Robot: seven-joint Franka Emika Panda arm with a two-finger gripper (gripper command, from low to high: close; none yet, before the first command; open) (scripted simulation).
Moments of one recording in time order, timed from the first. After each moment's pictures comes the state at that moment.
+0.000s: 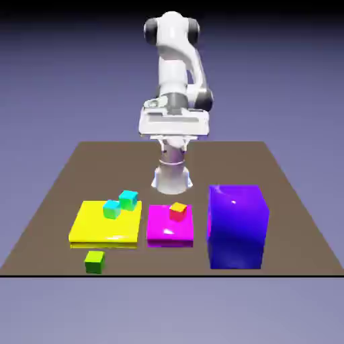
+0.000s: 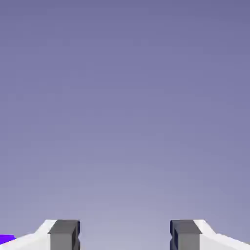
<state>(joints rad) 0.00 -0.54 0.00 -2.79 -0.01 3.02 0.69</state>
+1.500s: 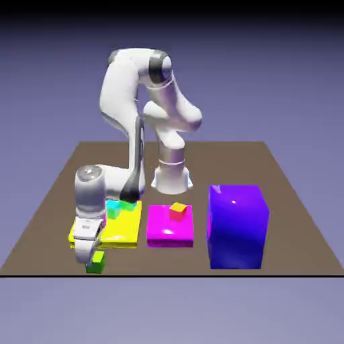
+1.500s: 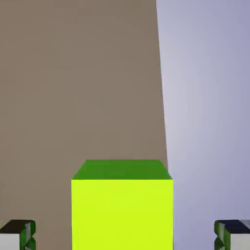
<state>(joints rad) -0.50 0.61 0.06 -2.11 -0.23 2.73 -0.95</state>
